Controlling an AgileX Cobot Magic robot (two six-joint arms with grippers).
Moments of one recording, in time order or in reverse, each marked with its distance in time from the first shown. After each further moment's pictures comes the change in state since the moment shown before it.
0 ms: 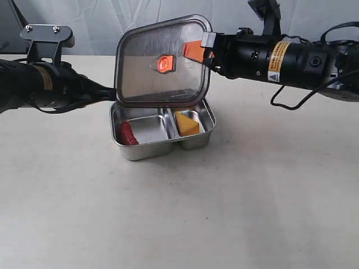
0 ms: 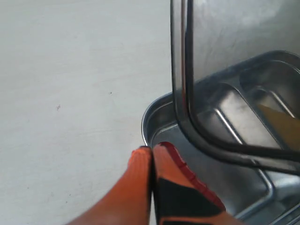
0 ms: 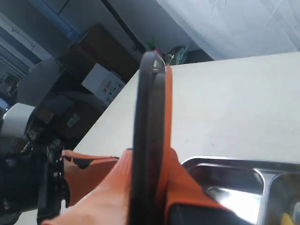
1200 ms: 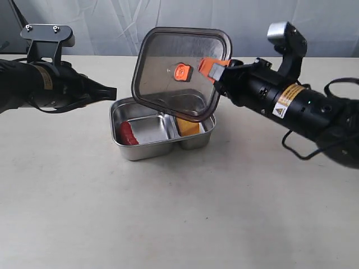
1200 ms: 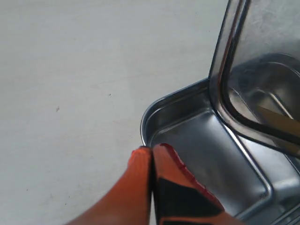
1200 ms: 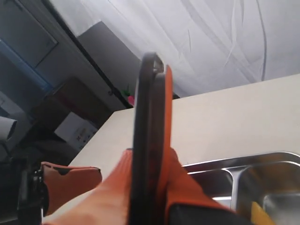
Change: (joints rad) left arm 0.000 0.000 0.000 0.000 -0.008 0.000; right arm 0.108 -0.084 0.315 0.582 -0.101 -0.493
